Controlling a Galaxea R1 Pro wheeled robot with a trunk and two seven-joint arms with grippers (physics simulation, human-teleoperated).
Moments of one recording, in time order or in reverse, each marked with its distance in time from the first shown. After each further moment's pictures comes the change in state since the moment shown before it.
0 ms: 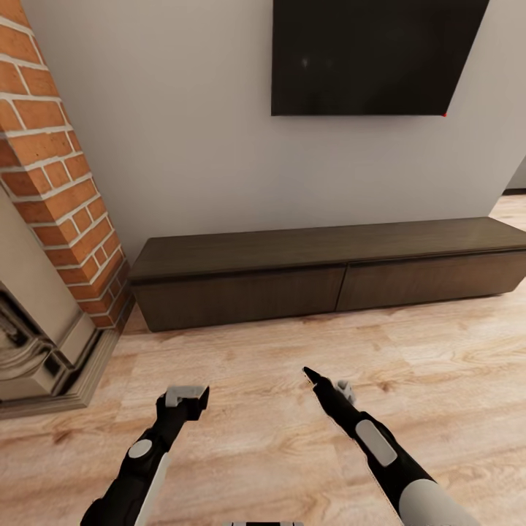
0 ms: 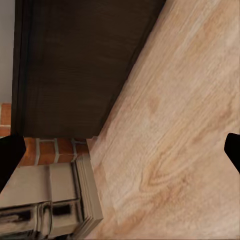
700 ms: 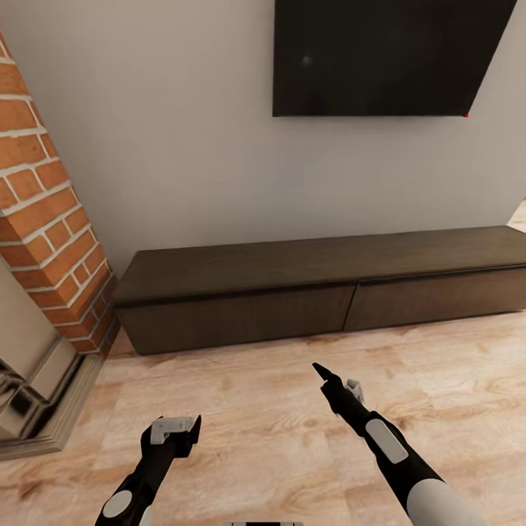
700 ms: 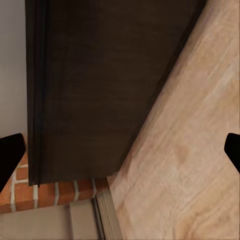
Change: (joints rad) left arm 0.225 -0.001 -0.001 -0.202 0.014 -0.003 0.006; right arm -0.002 -0.025 -0.058 0.005 -0.059 0.050 0.036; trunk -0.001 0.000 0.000
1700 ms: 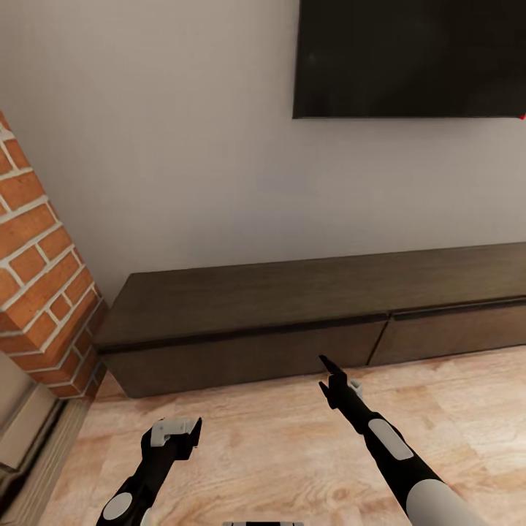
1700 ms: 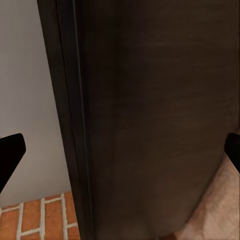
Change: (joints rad) left arm 0.004 0.000 -0.001 0.008 0.004 -0.002 -0.002; right arm 0.002 0.002 0.004 -0.002 -0.247 0.040 0.006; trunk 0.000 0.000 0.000
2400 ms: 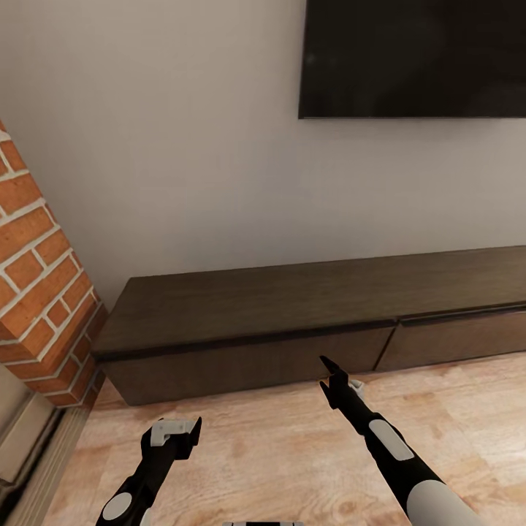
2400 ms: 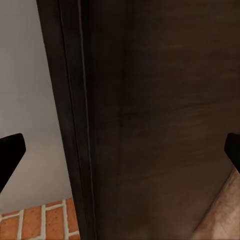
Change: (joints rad) left arm 0.002 0.000 0.000 -0.007 0.000 -0.001 -0.001; right arm 0.003 -0.001 -0.005 0.000 -0.002 -0.003 0.006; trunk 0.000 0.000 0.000
